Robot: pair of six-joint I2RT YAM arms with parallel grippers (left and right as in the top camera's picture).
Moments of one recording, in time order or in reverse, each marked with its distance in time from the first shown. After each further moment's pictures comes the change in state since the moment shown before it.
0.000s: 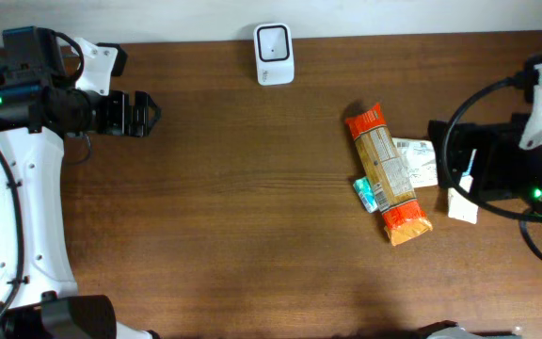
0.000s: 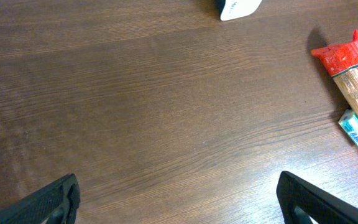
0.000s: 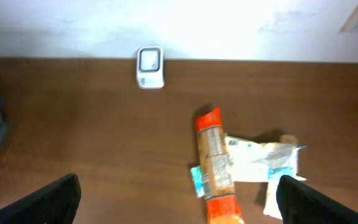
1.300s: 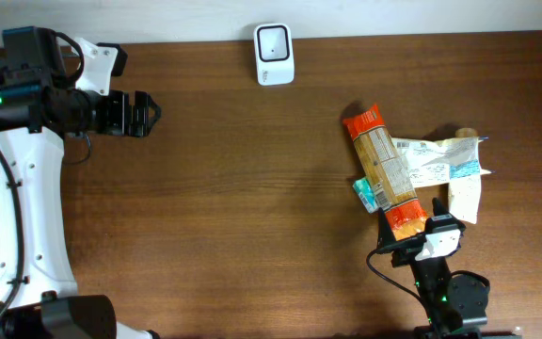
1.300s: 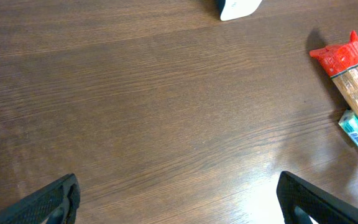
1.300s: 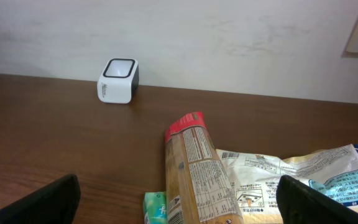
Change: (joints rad) left arm 0.000 0.000 0.000 0.000 0.000 0.000; right arm -0.210 -1.385 -2.454 1.602 -0.156 -0.195
